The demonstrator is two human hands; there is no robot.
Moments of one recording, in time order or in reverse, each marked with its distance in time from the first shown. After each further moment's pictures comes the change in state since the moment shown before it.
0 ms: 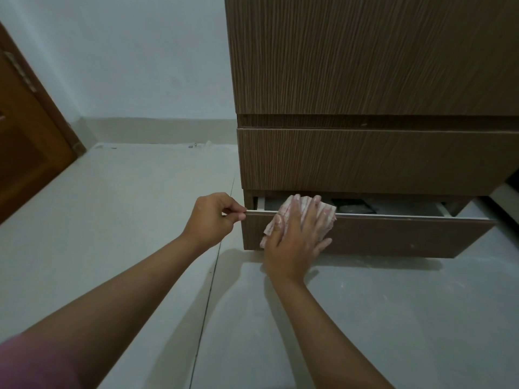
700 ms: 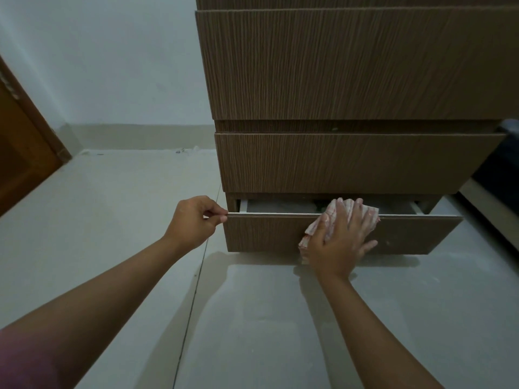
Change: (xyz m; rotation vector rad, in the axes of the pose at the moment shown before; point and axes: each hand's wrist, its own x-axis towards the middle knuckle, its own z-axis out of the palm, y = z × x) left_hand -0.003 0.011 0.000 0.029 0.009 -0.046; right_hand 0.049 0.084 -0.055 -0.046 0.081 0.081
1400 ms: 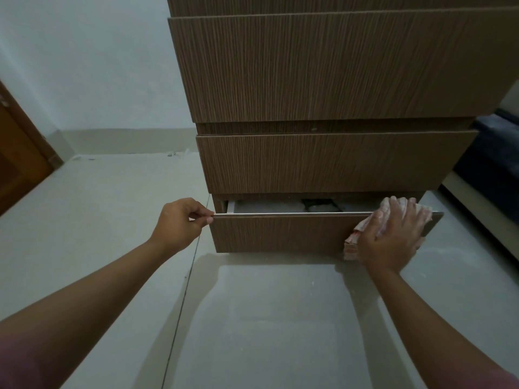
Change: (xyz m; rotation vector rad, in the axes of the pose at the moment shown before) left_hand -0.001 0.003 0.002 0.040 0.016 0.000; right_hand 0.061 0.089 -0.048 -0.020 0.101 0.083
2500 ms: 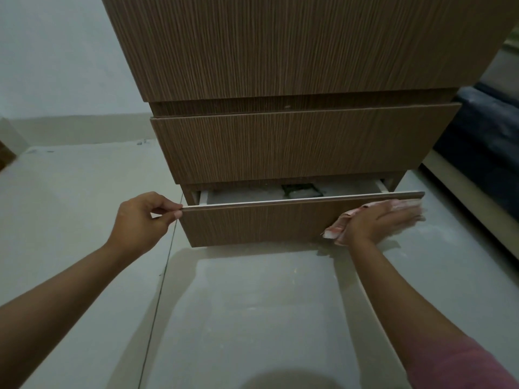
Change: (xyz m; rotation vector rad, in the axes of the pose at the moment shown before) left_hand -0.002 -0.002 0.004 -0.006 0.049 0.051; right_hand 0.024 0.018 0.042 0.457 0.196 0.606
